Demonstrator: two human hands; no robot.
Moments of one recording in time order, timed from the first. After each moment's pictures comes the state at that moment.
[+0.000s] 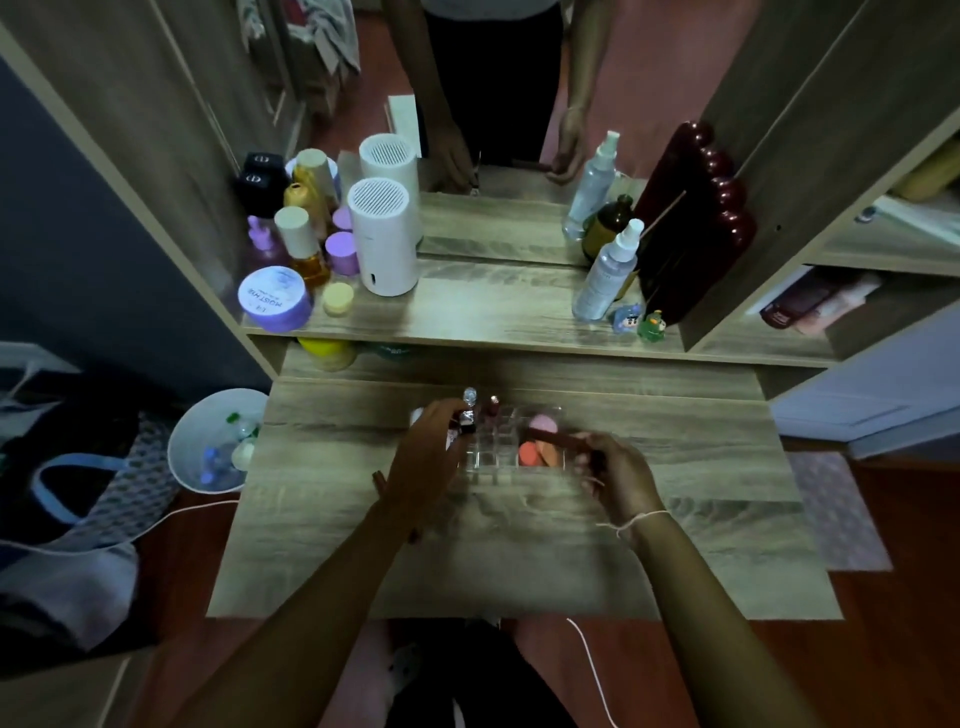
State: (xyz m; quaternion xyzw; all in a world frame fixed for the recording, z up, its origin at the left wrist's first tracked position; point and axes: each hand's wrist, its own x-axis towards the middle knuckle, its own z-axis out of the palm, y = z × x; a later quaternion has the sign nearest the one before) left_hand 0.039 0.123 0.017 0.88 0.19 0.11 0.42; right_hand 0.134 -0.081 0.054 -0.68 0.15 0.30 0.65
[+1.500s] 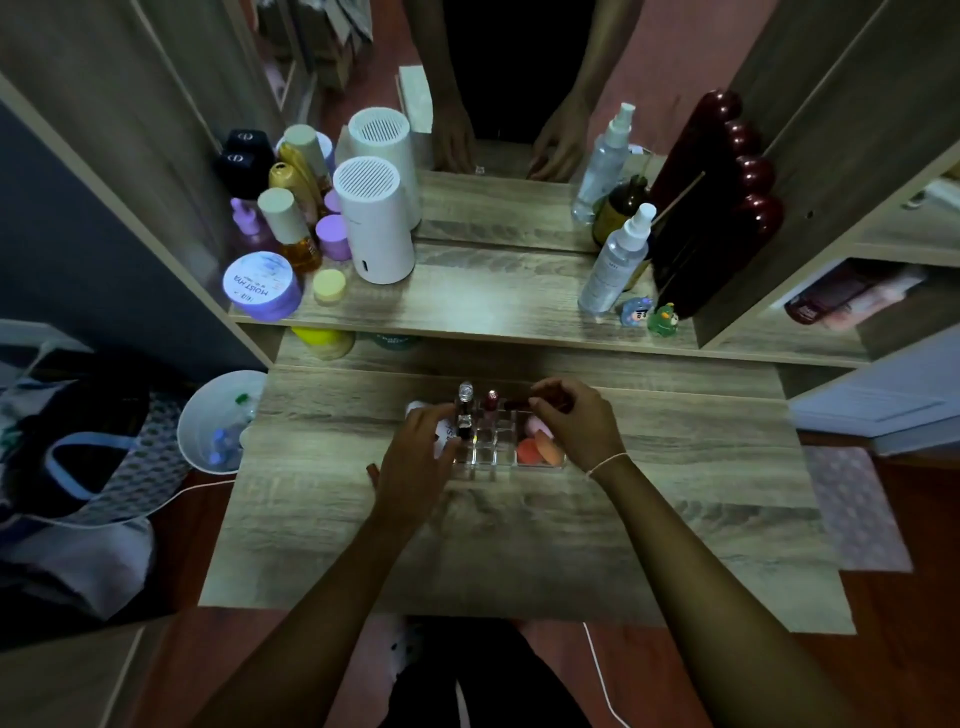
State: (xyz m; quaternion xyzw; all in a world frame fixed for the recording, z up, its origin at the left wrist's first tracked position) left_hand 0.028 0.115 -0.002 0.88 0.25 0.11 0.39; right_hand 0.175 -0.038 0.041 -0.86 -0.19 0.19 0.43
